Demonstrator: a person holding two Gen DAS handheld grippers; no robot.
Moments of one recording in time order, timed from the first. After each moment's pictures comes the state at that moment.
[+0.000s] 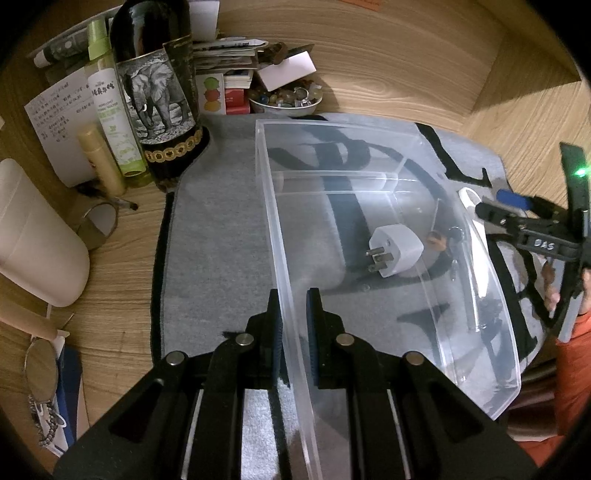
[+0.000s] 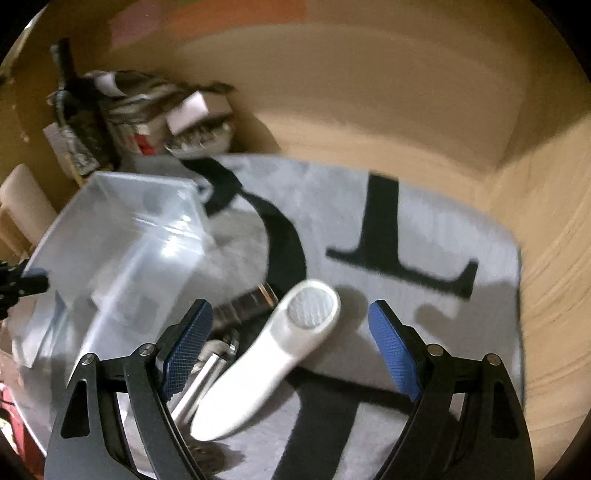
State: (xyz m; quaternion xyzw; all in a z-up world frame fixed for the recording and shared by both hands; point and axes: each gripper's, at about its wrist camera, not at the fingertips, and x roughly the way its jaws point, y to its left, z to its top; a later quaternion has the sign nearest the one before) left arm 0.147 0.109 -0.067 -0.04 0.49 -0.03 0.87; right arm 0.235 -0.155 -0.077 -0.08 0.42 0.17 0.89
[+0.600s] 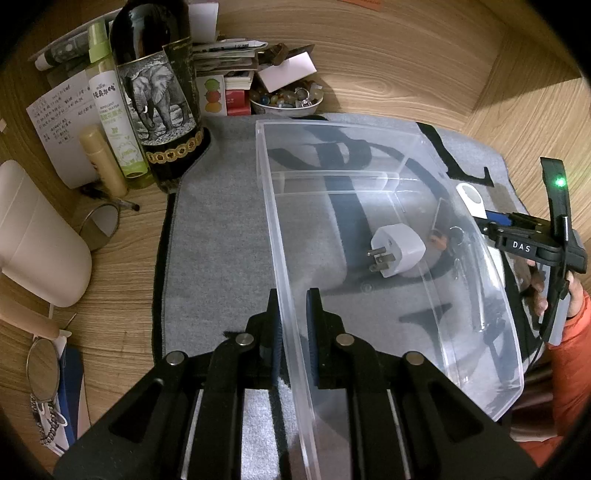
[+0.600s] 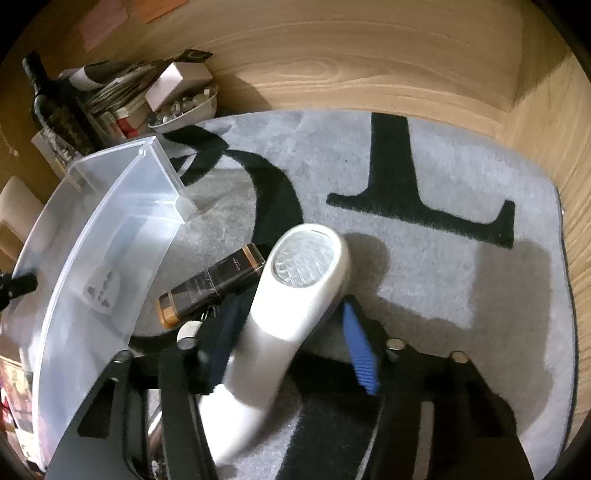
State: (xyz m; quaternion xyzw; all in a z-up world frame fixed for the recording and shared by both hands) left arm 0.146 0.109 -0.067 -0.04 0.49 -0.03 0.87; right arm 0.243 -0.168 -0.115 -0.03 0.47 0.19 0.86
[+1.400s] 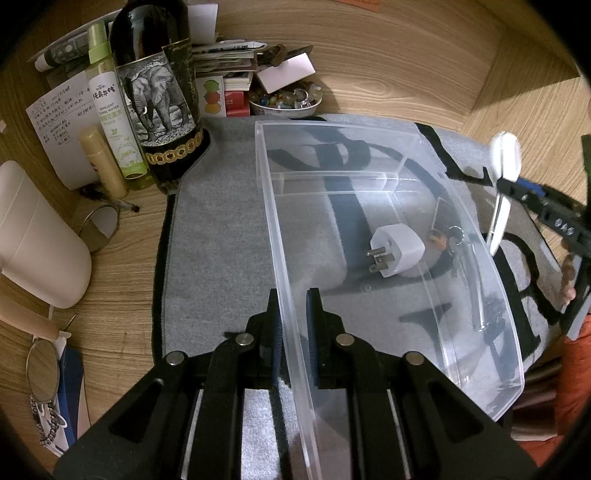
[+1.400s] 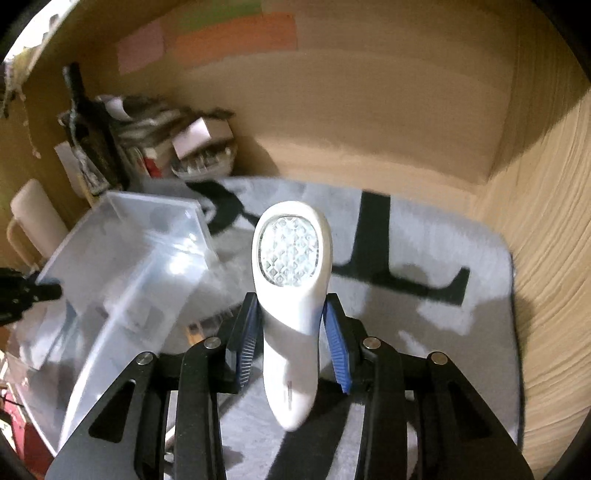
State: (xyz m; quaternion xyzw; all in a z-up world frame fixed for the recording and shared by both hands) left arm 0.146 0.108 -0.067 -0.04 0.49 -0.02 0.87; right arm 0.221 -0.166 -0.054 -0.06 0.37 0.19 0.91
